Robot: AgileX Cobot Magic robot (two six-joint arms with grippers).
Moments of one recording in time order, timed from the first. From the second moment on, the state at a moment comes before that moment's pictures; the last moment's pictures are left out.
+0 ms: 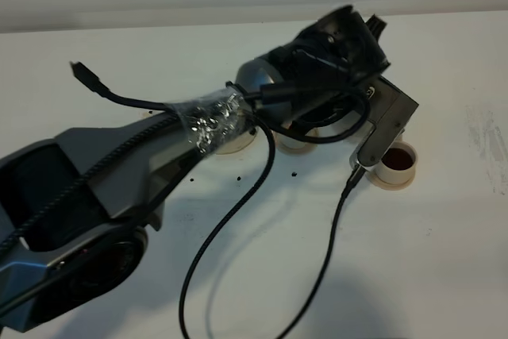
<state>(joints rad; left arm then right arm) -0.89 2.32 -2.07 0.49 0.91 1.17 0.08 -0.01 -0.52 0.10 1.12 -0.08</state>
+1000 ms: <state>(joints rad) -0.84 2.28 -2.01 0.07 1.19 0.52 0.08 -0.01 -0.52 0.10 1.12 -0.08</state>
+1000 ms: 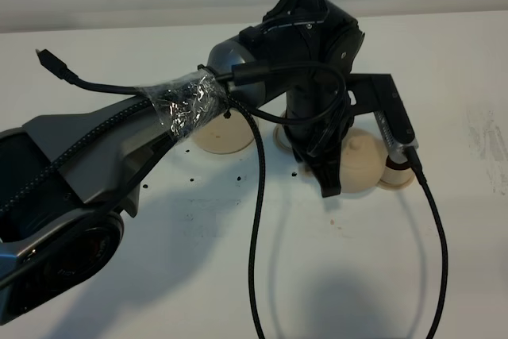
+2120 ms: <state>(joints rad) -0.80 2.18 -1.96 0.28 1.19 0.52 0.08 -0.01 -0.52 0.10 1.12 -0.08</state>
